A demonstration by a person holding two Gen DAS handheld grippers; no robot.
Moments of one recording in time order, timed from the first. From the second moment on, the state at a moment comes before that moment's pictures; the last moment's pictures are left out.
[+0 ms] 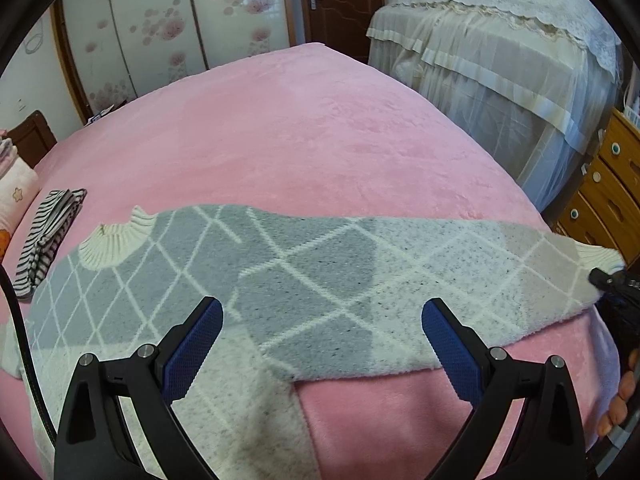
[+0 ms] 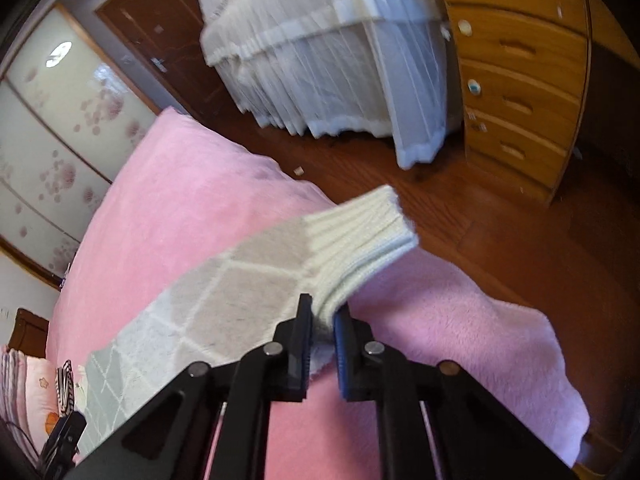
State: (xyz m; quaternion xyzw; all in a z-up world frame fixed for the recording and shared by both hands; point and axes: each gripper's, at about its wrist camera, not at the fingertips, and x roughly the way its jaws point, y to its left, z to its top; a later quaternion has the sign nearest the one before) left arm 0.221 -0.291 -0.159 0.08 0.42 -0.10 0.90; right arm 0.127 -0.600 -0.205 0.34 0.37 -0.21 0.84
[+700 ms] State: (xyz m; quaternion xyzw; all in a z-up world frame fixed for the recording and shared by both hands) left arm 0.178 -0.103 -0.068 -0.01 0.40 -0.02 0.92; right arm 0.138 -0.374 -0.025 0.16 0.25 0.03 0.95
